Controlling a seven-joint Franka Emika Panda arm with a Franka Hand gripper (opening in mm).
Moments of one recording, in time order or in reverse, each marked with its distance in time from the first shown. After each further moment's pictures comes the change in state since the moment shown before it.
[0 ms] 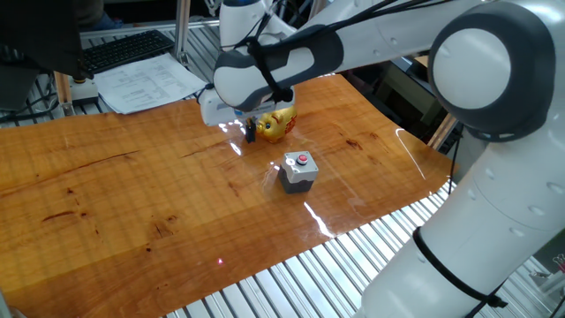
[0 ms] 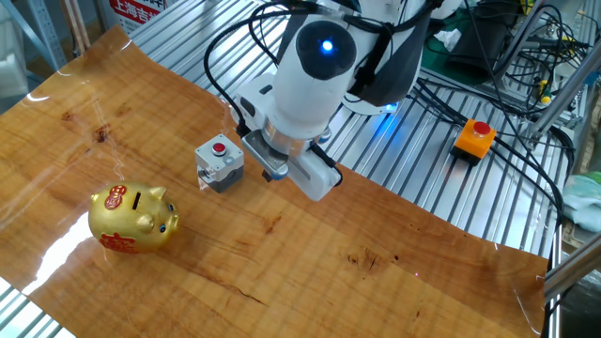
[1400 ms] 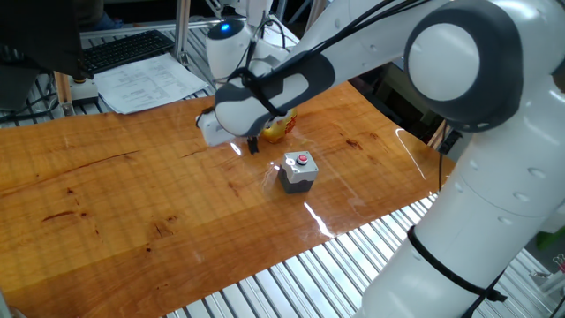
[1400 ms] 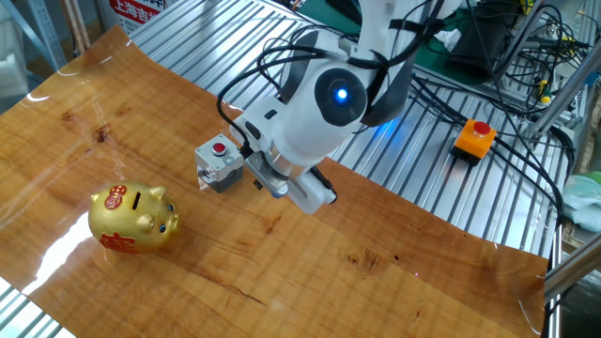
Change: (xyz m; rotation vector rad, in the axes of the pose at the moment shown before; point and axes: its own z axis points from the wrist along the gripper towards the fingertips) arm 0.000 0.000 0.047 0.146 -0.028 -0.056
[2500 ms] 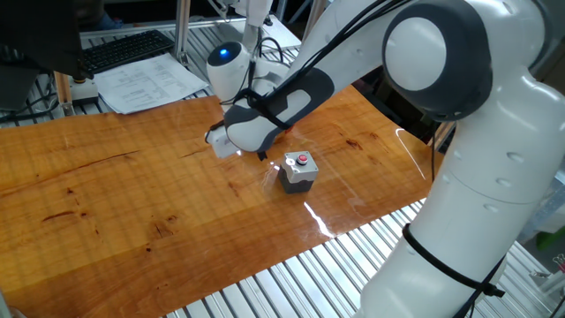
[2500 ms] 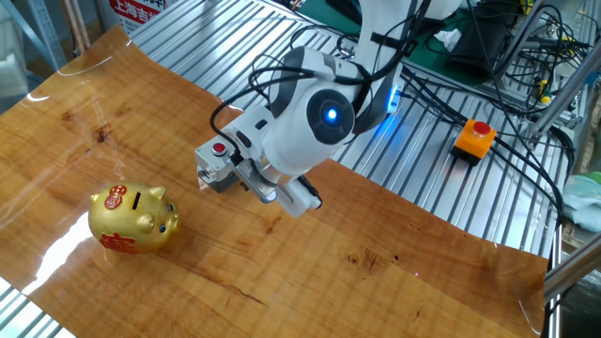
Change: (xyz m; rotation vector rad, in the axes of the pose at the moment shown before) arm -0.004 -0.015 0.041 0.085 -0.009 -0.022
